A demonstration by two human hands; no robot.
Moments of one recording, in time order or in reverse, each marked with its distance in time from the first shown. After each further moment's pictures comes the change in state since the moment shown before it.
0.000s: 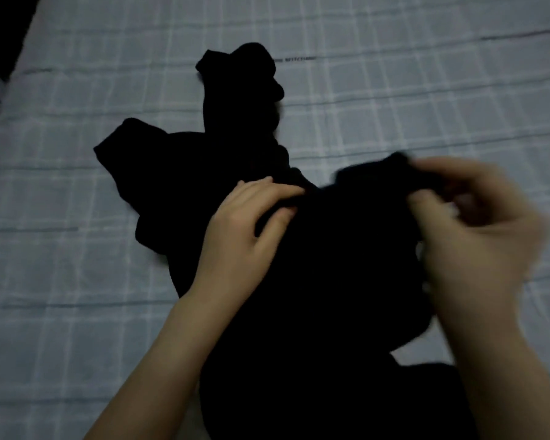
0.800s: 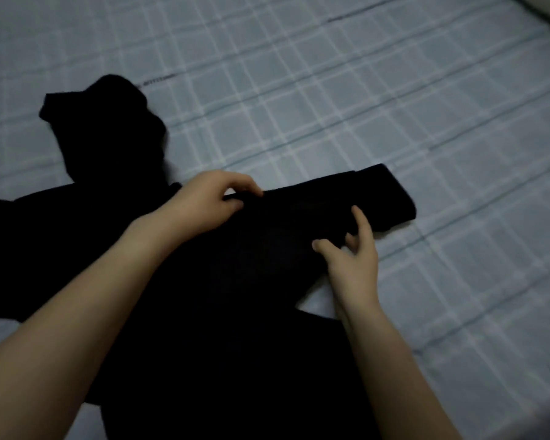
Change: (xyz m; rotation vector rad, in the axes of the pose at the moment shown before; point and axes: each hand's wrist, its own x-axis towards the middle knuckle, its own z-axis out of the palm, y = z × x) left_hand 0.124 -0.002 0.128 0.246 -0.773 0.094; right_hand -0.014 0.136 -0.040 0.137 0.235 0.719
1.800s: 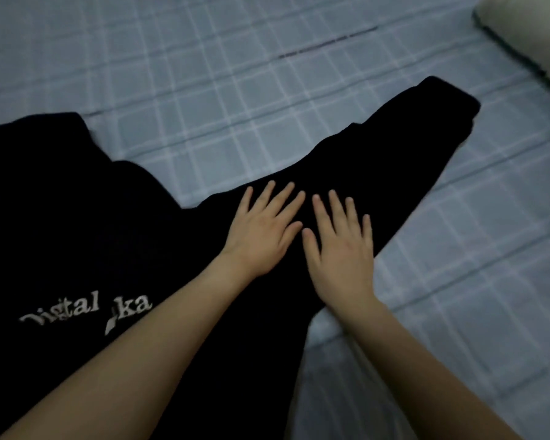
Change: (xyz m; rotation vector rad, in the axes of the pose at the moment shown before) left_hand 0.182 0.114 0.119 0.506 0.080 0.021; right_hand 0.205 -0.039 -0.074 -1.169 -0.119 -0.745
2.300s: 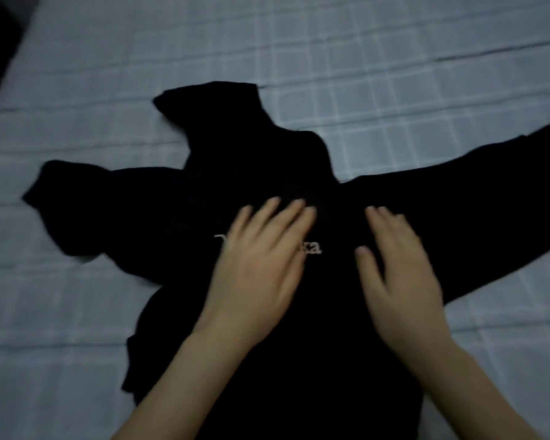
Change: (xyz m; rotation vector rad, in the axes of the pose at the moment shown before) left_hand -0.238 -0.074 -0.067 -0.196 0.392 -0.254; right_hand -0.078 -0.151 -0.052 0.361 -0.175 -0.144
